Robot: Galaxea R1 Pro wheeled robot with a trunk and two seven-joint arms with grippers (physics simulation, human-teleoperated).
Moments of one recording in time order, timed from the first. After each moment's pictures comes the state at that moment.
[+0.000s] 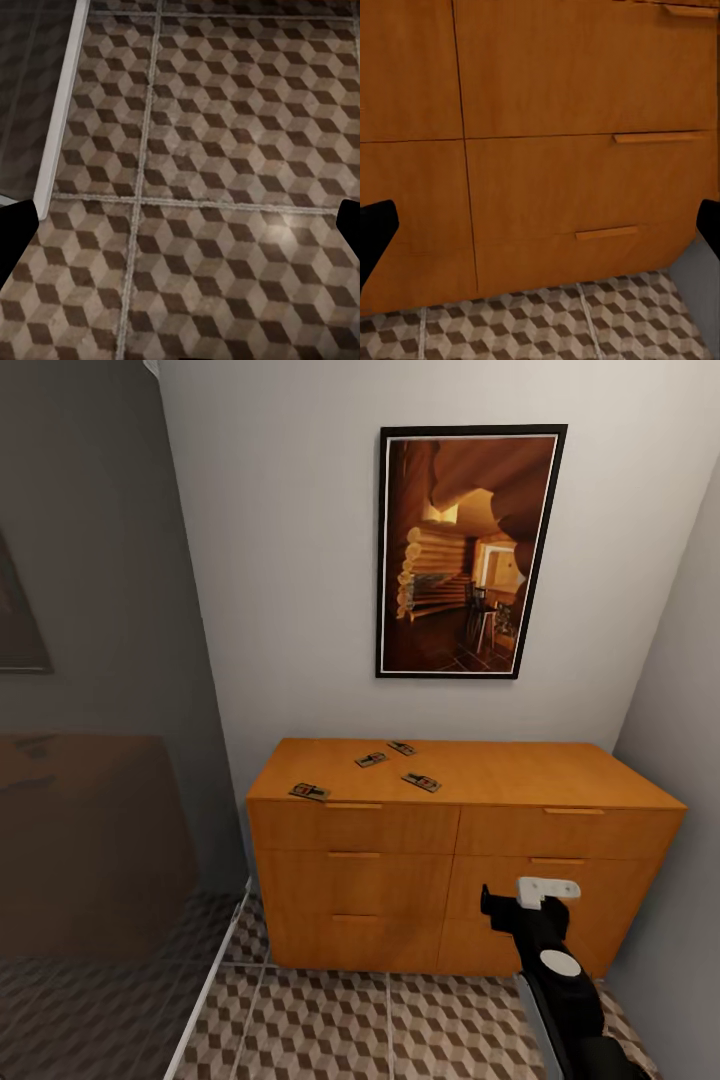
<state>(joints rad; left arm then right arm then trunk) 0.01 0.04 0.03 -0.44 0.01 -0.34 0.00 -0.15 0.04 0.03 -1.63 0.05 0.58 -0.28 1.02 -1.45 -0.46</state>
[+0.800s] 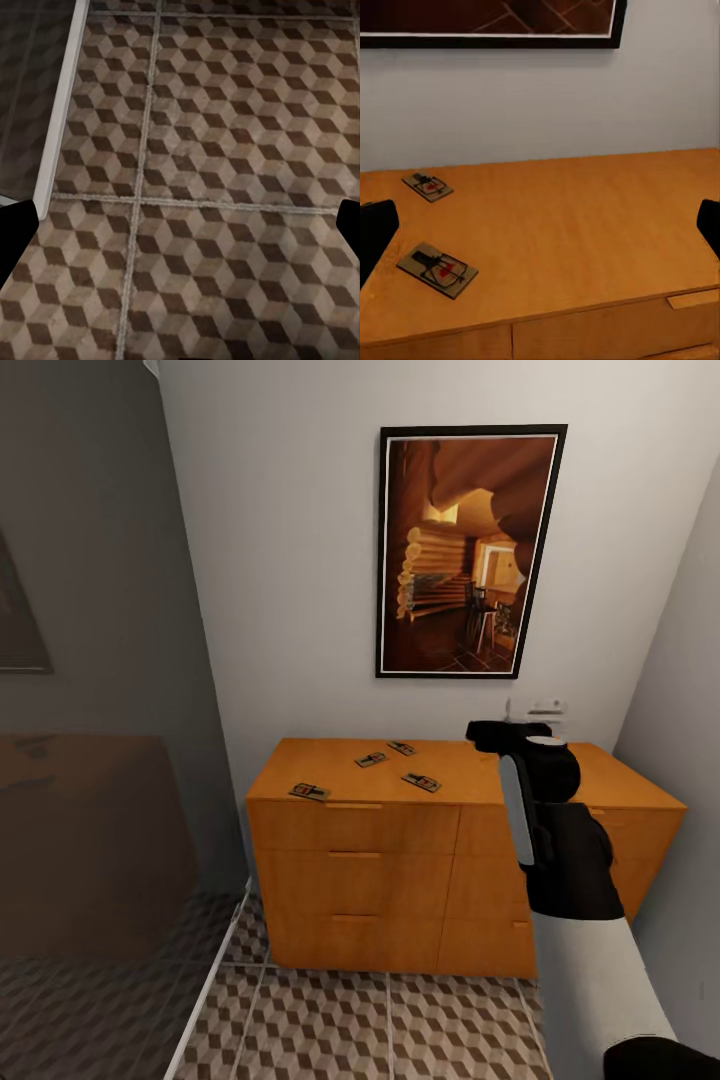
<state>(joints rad) 0.01 0.04 0.03 -0.44 0.01 -0.34 0.00 -0.83 0.09 0.03 -1.58 0.05 0.97 -0.29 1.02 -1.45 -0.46</state>
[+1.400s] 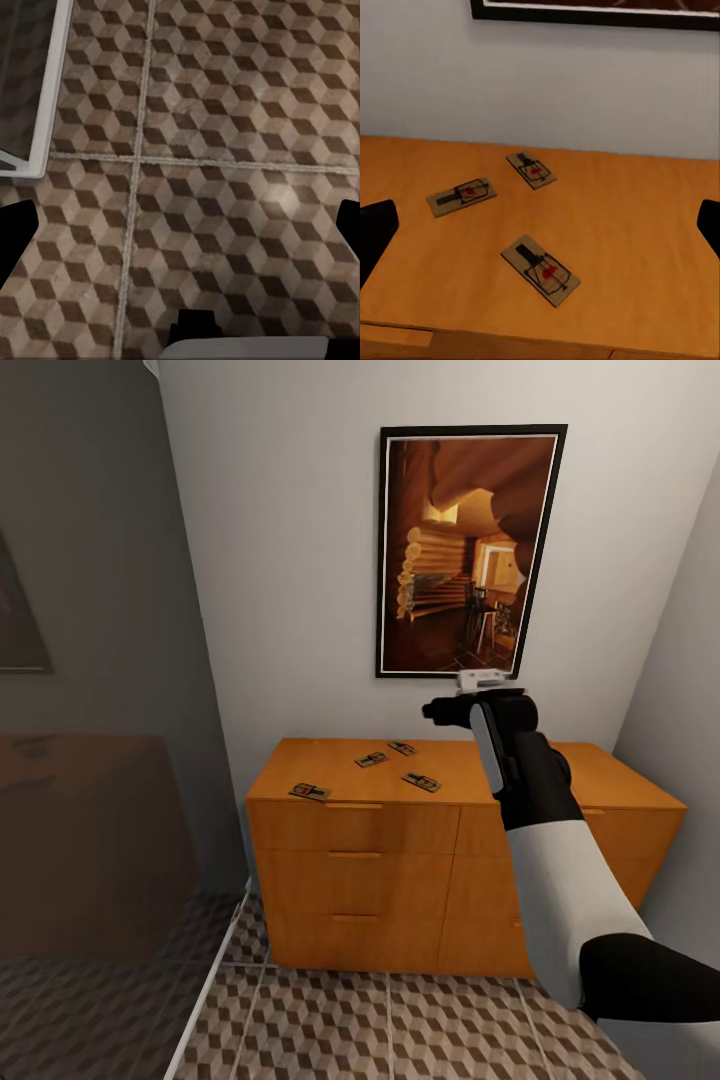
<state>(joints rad) 0.01 0.04 0.03 -0.35 0.00 -0.35 0.00 -1.10 0.11 0.04 -1.18 0.04 0.97 -0.04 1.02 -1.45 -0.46</state>
